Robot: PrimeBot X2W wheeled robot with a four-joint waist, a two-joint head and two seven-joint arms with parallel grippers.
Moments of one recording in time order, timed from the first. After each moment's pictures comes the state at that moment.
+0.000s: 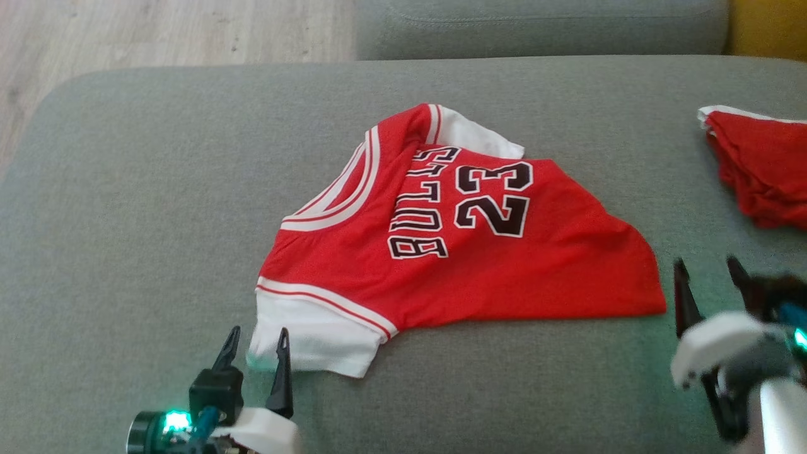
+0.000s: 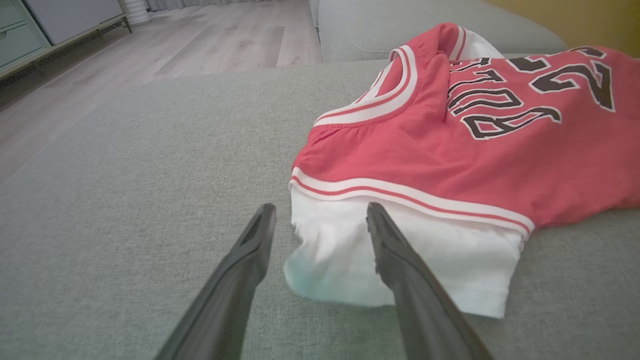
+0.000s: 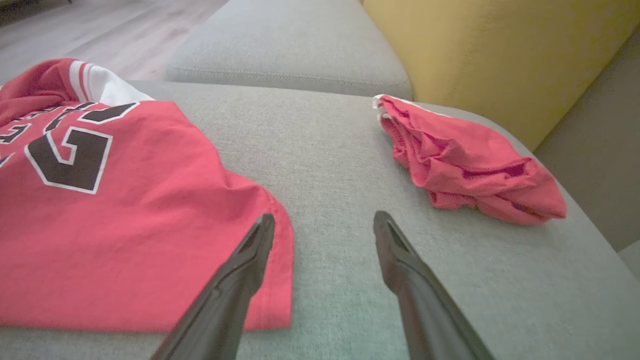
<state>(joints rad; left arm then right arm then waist) -0.14 0.43 -0.81 0.19 -0.67 0.48 -0.15 -0.04 -0.05 -0.20 0.17 -0.07 0.12 0.13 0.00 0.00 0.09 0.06</state>
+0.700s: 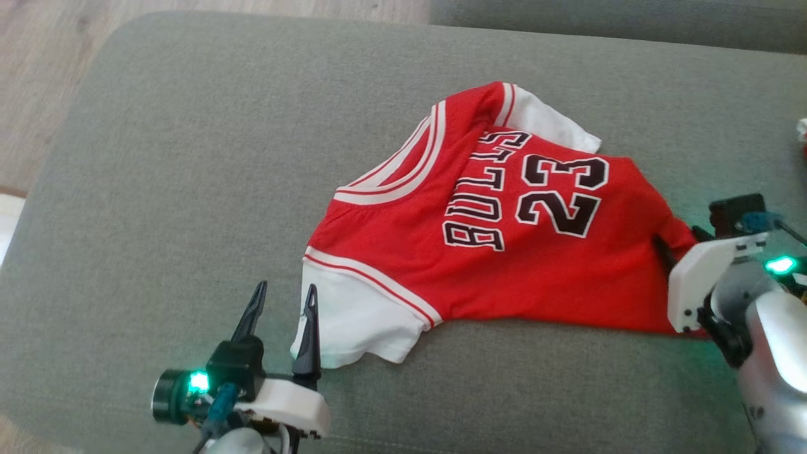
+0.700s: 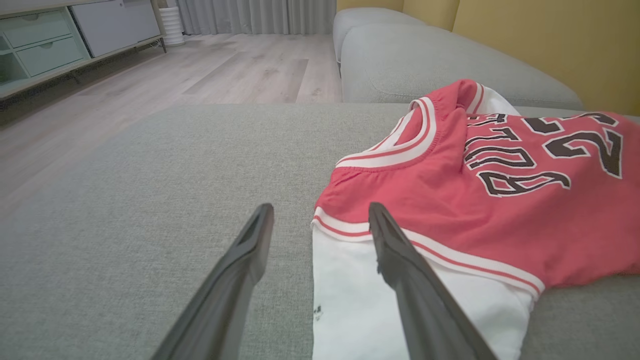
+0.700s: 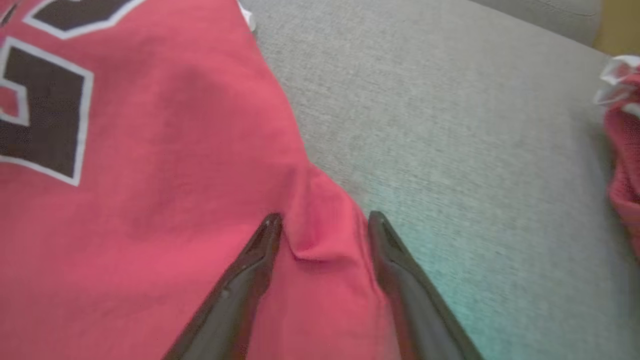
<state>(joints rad) -0.21 0.37 -0.81 0.15 -0.64 0.47 -0.21 -0.37 -0.30 0.11 0.57 0.14 0.12 0.34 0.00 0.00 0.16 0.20</state>
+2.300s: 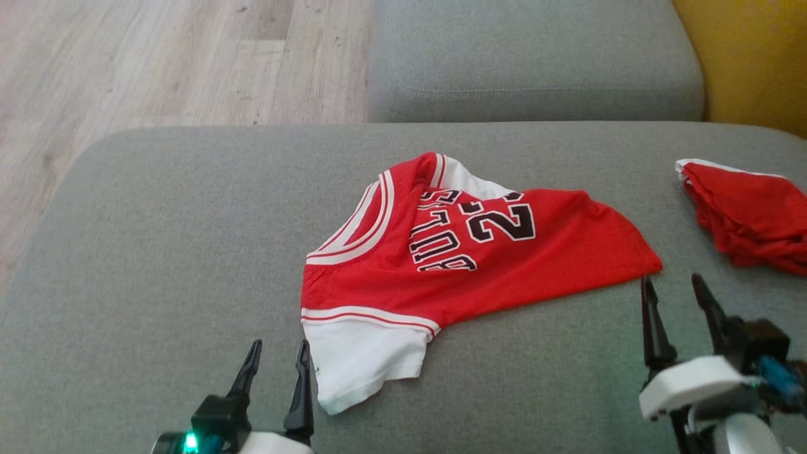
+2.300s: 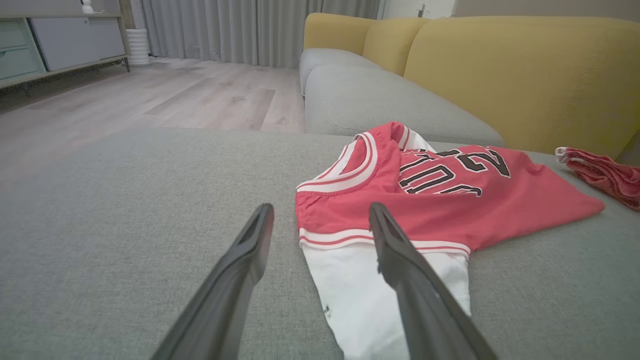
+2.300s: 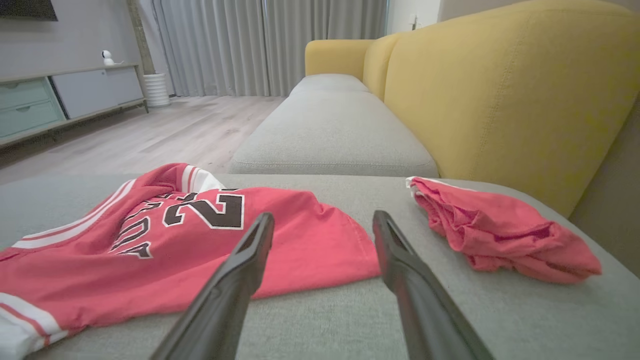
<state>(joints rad) -0.07 0.37 -0.77 0.15 -0.70 0.40 -0.25 -0.02 -0.04 -0.10 0.28 0.01 0.12 -0.12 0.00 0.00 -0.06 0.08</state>
